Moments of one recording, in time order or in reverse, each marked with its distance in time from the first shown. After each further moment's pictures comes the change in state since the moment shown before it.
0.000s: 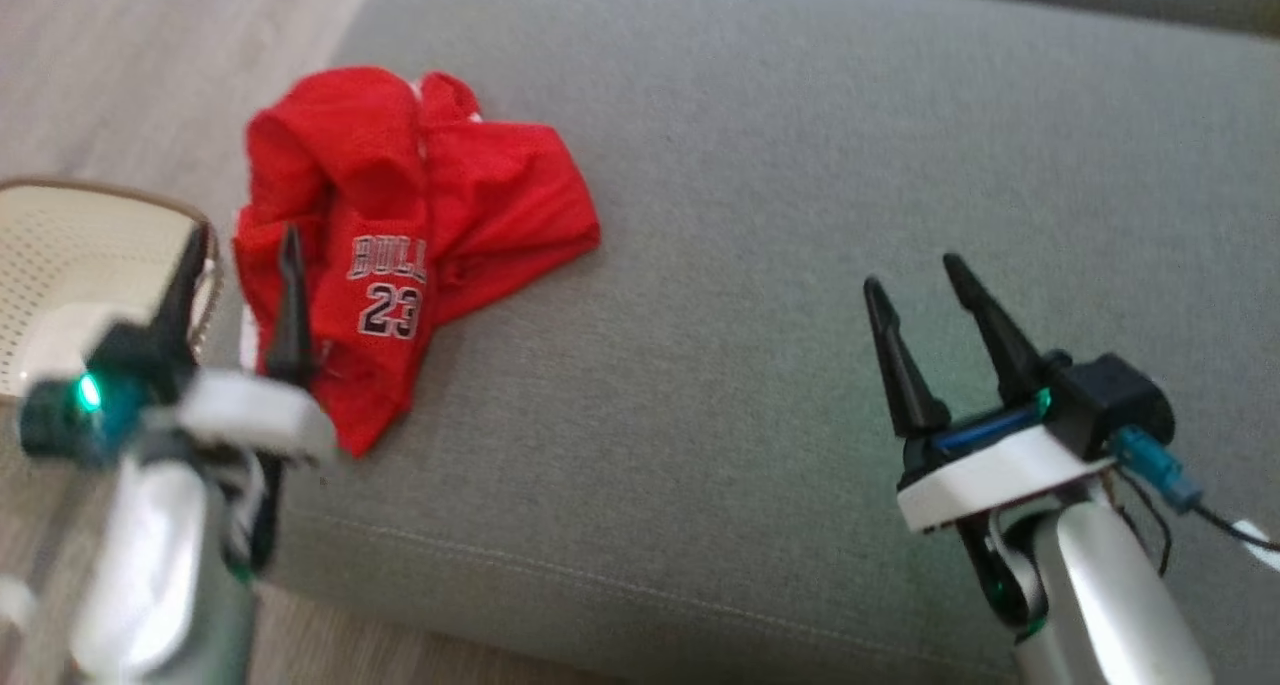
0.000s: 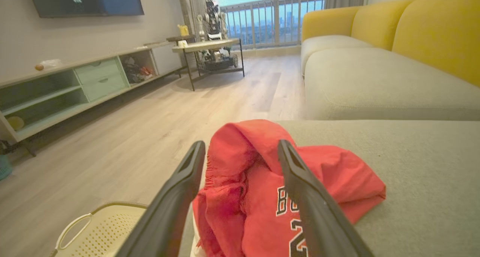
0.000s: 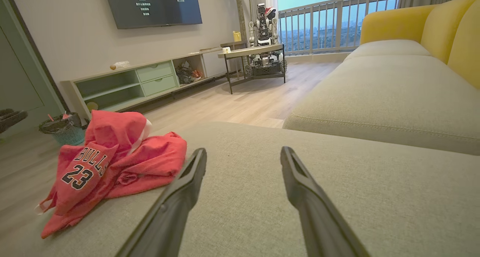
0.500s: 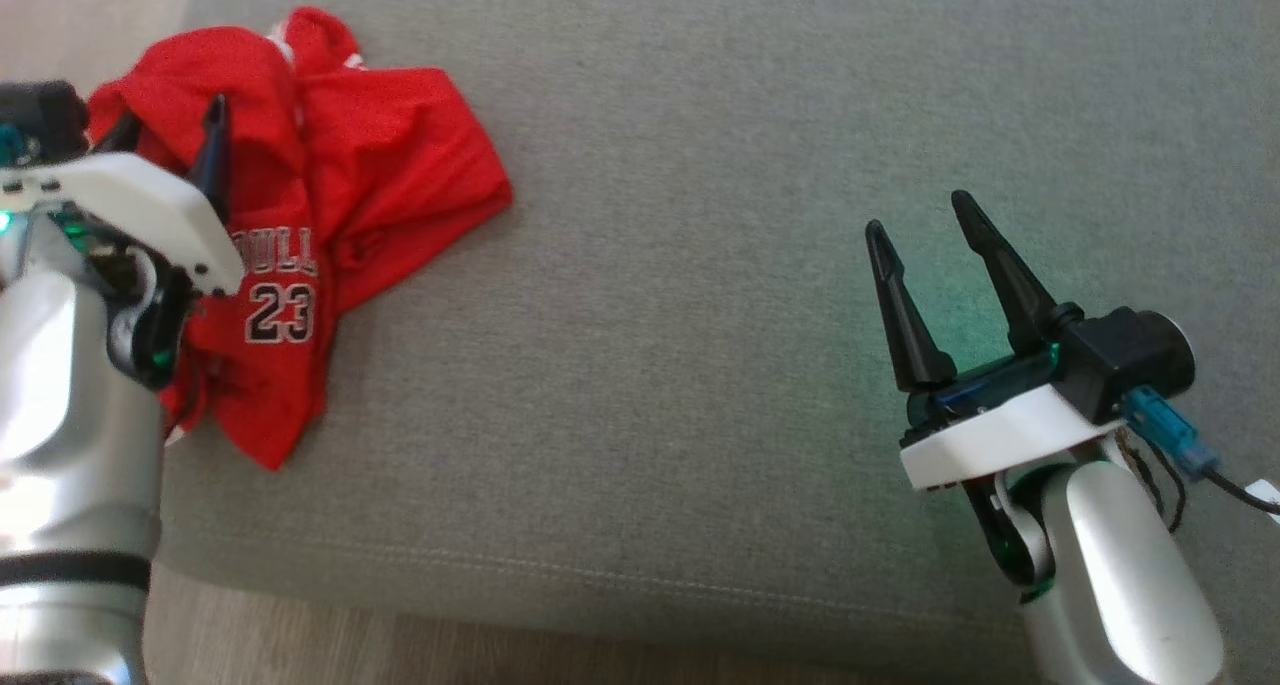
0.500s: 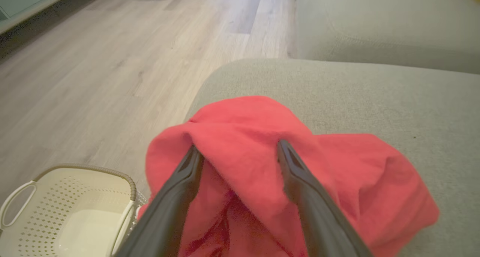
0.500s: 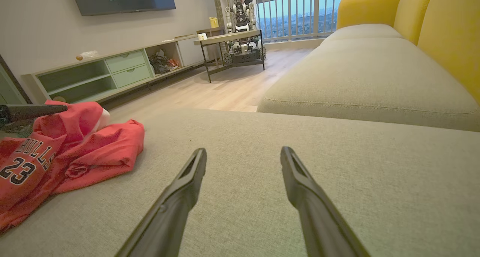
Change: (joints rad) left arm -0.439 0.091 -0.001 0.419 -0.168 -0.126 0.305; right arm -0.063 -0.008 0.001 -0.061 -0.041 0.000 0.025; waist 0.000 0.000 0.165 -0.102
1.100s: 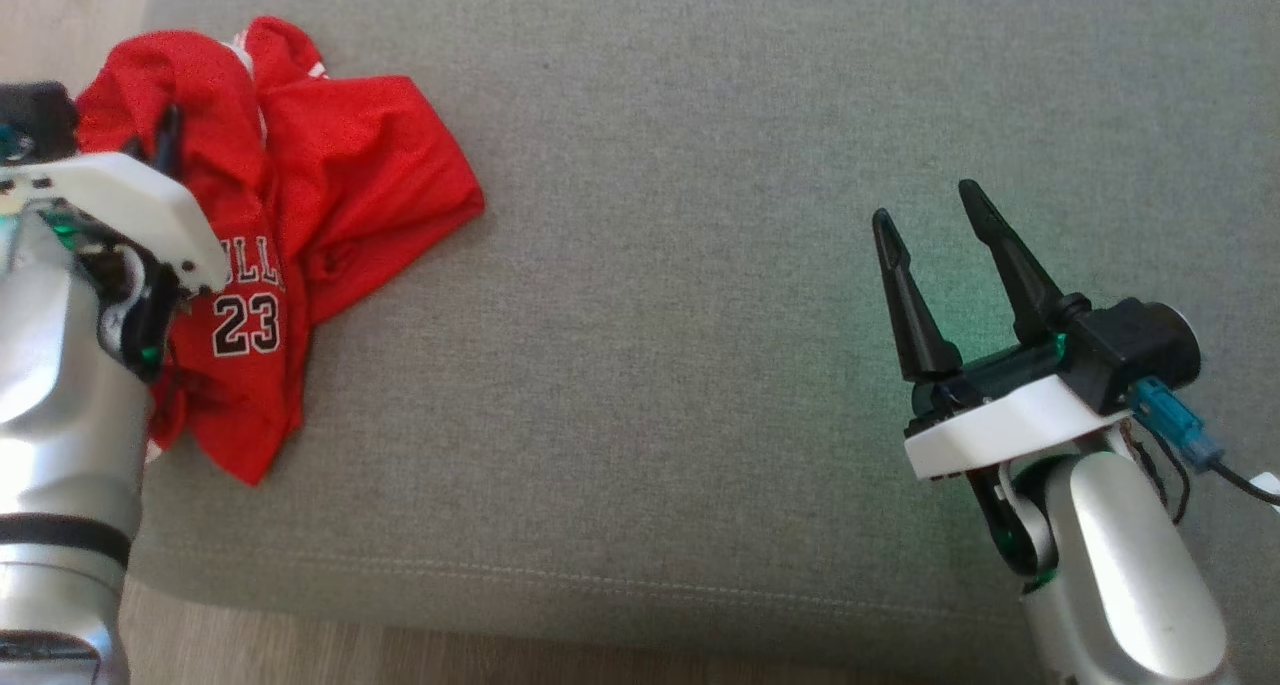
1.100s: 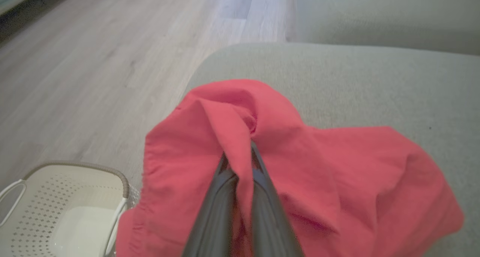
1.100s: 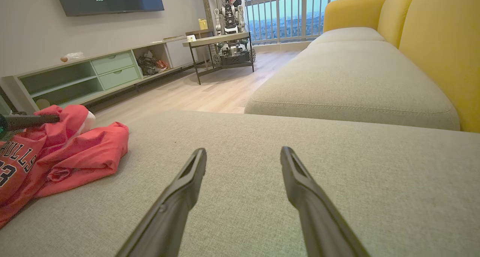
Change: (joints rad) left arm -0.109 0.036 -0.120 0.238 -0.071 -0.010 -0.074; right arm -0.018 -0.001 -0.008 0.012 -0.001 0.000 -0.007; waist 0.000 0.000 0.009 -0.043
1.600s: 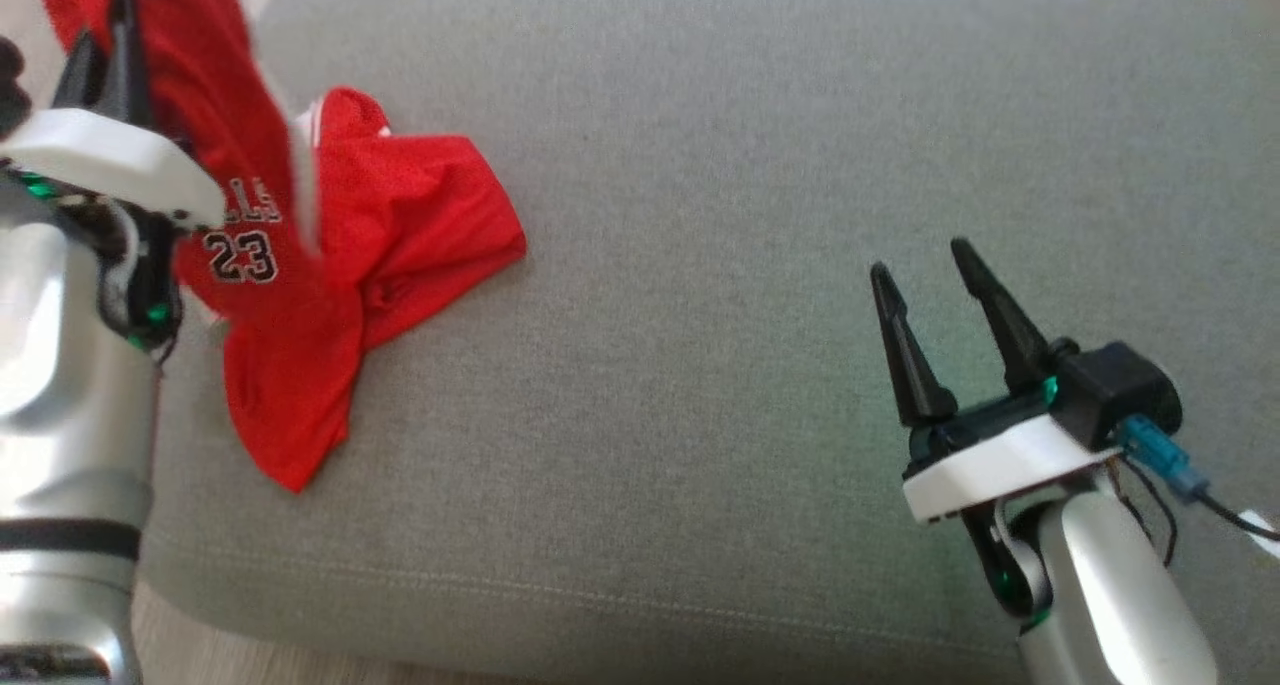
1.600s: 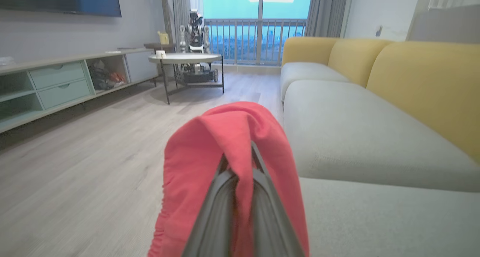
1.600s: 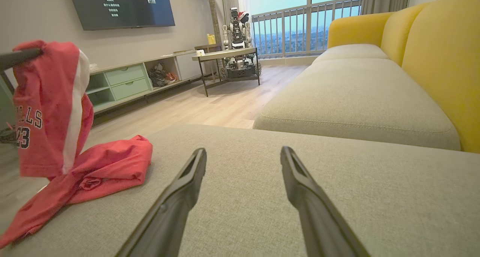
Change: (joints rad) left arm 0.017 -0.006 0.025 -0.190 -0.023 0.045 -0.231; right arm 0.052 0.000 0.002 0.057 0.040 0.000 -0.021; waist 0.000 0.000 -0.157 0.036
